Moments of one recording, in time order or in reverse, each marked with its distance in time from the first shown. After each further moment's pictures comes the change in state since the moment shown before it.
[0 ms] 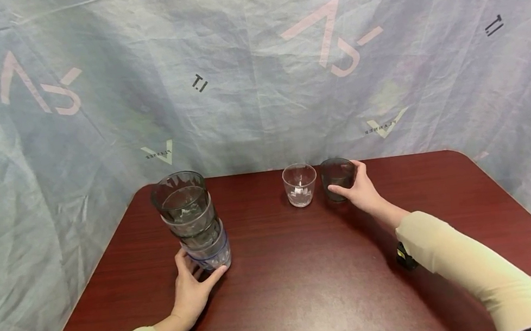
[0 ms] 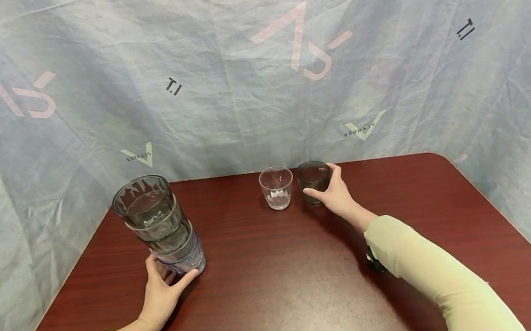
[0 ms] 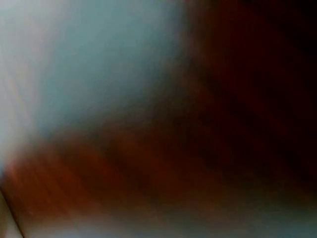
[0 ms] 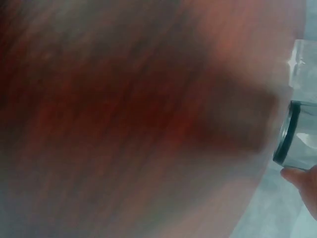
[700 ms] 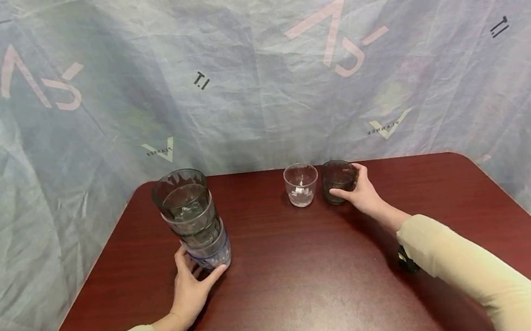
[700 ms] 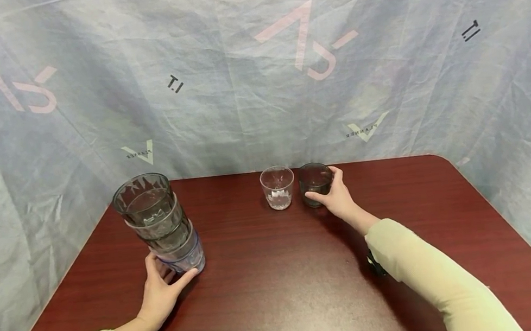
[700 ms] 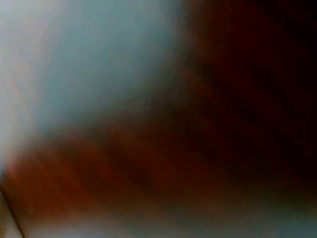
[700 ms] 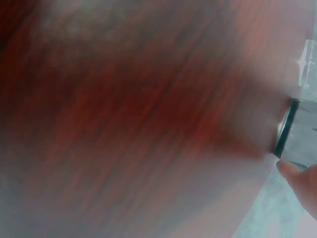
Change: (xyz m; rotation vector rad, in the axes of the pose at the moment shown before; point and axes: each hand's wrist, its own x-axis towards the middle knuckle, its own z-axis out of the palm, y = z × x) left_hand -0.006 0.033 -0.001 0.043 0.018 0.045; right_hand 0.002 0.013 0.006 0.079 0.019 -0.039
